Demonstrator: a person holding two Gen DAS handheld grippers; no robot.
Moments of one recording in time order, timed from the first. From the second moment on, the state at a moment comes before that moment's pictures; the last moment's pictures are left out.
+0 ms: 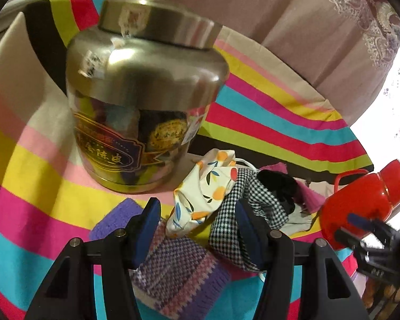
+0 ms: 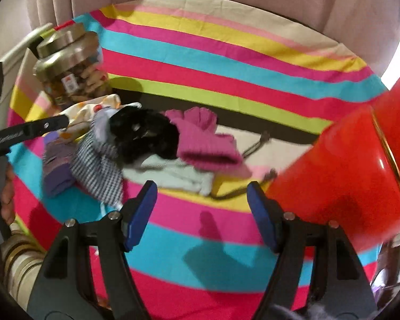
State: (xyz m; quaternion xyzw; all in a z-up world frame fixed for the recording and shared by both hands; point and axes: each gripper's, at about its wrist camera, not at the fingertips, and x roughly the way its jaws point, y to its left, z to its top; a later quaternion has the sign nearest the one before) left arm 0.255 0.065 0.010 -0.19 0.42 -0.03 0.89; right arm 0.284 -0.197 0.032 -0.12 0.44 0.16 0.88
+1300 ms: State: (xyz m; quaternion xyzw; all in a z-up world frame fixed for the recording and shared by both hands) left arm 0.219 0.043 0.056 -0.16 0.33 -0.04 0.93; right arm 0.252 -0.228 0.099 -0.07 0.36 0.17 0.91
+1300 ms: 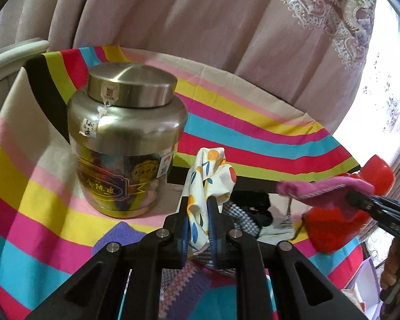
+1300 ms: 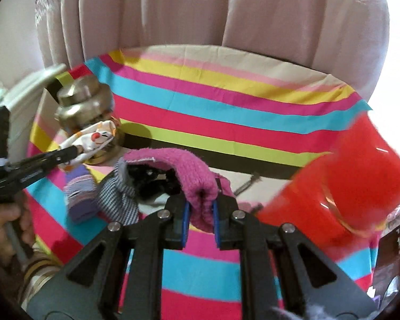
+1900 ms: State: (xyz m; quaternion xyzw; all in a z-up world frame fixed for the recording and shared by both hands) left arm 0.156 -0.015 0.112 -0.16 0.29 -0.09 0.94; right arm 0.111 -0.422 0.113 0.00 0.40 0.02 0.92
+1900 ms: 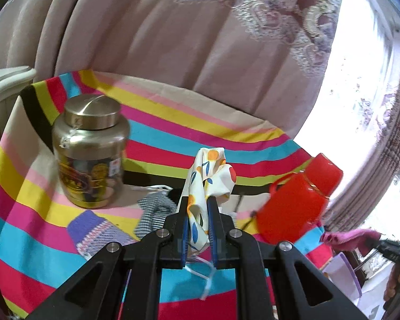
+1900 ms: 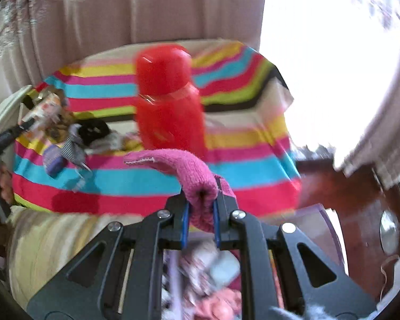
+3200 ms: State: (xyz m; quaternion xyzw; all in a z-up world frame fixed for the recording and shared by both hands) left arm 0.117 -0.324 0.095 -0.08 0.43 -0.38 0.82; right arm -0.016 -0.559 -0.009 0.10 0.56 -0.06 0.82
